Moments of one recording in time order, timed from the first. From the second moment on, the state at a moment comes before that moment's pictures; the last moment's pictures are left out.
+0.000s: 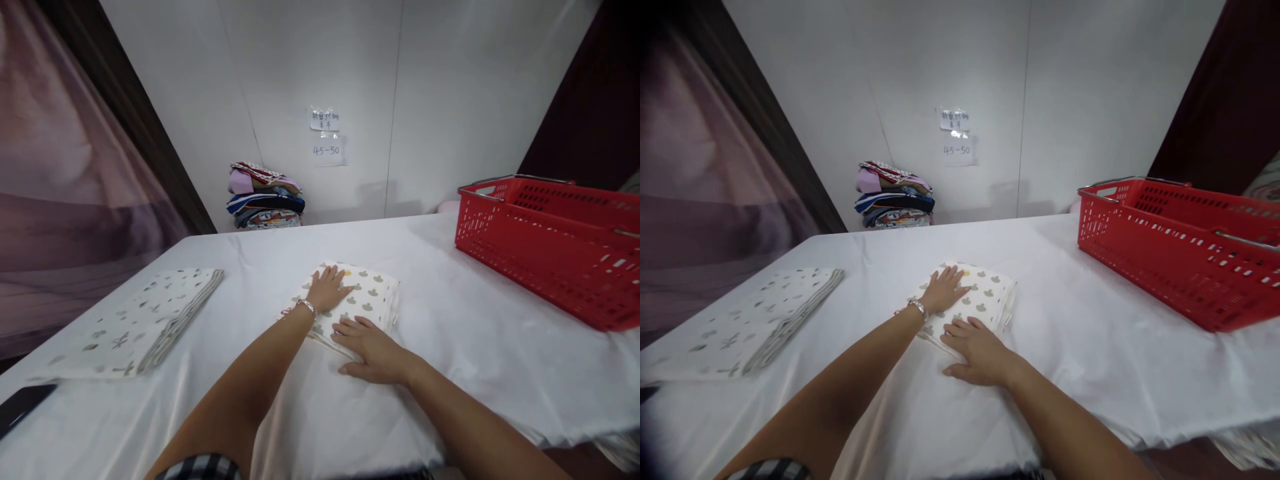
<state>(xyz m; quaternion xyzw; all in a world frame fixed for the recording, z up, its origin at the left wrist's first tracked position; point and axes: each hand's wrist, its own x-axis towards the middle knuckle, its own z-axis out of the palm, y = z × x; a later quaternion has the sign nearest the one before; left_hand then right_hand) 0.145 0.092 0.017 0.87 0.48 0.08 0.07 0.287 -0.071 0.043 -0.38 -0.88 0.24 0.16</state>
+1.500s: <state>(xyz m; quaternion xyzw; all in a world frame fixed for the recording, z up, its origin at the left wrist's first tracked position) 0.067 0.071 0.038 0.73 0.66 0.07 0.14 0.353 0.003 -0.024 -0.63 -0.70 0.10 0.32</state>
